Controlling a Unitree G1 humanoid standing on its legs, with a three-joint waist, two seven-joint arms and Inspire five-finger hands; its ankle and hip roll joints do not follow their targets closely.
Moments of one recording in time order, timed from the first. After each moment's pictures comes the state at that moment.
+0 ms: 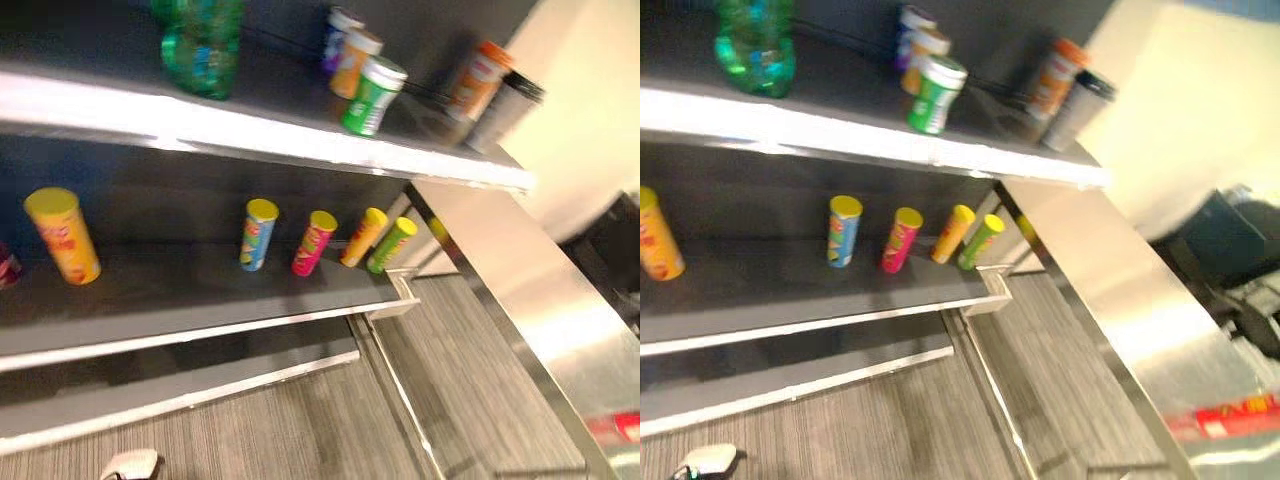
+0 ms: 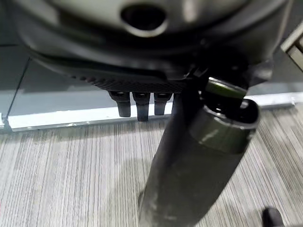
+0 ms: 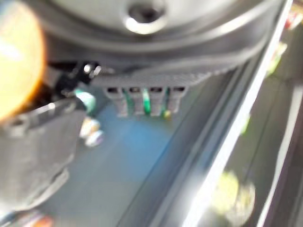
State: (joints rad) left arm 0.12 0.53 -0.44 1.18 0.75 -0.06 0.34; right arm -0.63 -2.25 0.28 0.04 -1.14 -0.04 -0.86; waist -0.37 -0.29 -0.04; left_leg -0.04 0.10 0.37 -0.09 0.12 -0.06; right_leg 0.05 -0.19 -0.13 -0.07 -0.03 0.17
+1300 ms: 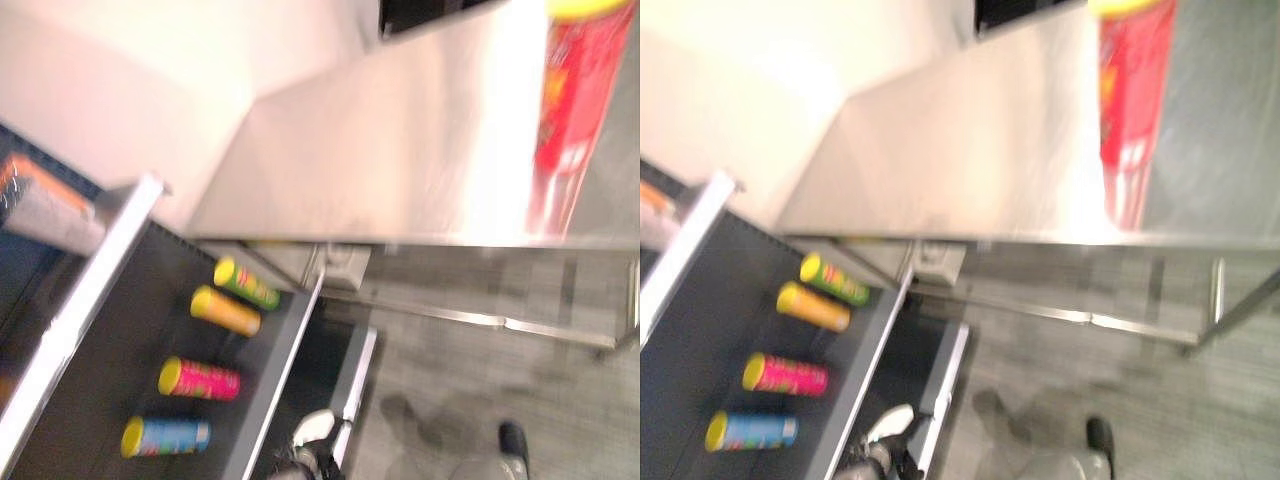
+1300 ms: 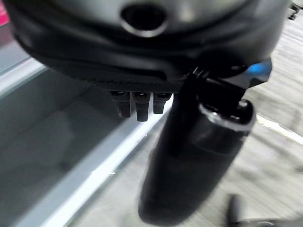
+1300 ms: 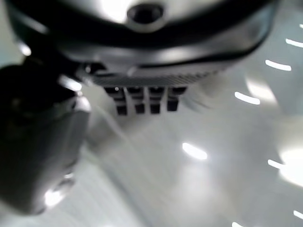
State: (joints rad) left arm 0.00 -0.01 -0.68 0.93 0.59 -0.10 0.24; right arm -2.45 -2.18 1.36 -0.10 0.17 -0.35 -0.83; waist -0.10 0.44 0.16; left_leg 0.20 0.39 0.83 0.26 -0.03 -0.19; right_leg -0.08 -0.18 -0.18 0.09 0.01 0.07
